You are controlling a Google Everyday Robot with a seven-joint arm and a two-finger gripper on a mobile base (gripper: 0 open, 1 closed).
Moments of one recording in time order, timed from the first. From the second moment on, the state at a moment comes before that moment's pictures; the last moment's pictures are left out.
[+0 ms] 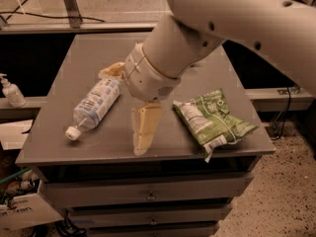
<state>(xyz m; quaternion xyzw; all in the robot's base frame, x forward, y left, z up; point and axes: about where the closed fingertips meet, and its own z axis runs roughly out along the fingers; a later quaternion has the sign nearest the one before) 0.443 0.073 0.907 -0.84 0.45 0.15 0.27</state>
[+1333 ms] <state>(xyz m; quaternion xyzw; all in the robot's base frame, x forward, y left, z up) 0.511 0.196 0.861 -0.95 0.24 0.03 0.19</state>
